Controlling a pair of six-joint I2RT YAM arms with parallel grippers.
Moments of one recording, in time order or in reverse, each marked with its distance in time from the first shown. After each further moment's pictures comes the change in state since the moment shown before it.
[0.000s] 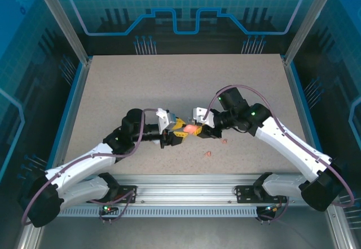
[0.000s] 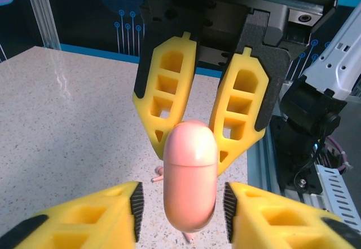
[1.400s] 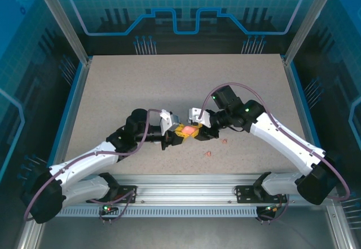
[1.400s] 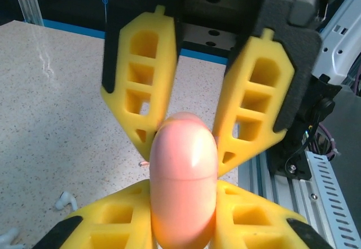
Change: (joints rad) left arm -0.009 0.045 0.000 -0.027 0.023 -0.003; right arm 0.023 0.069 0.047 -0.051 0.000 0.006
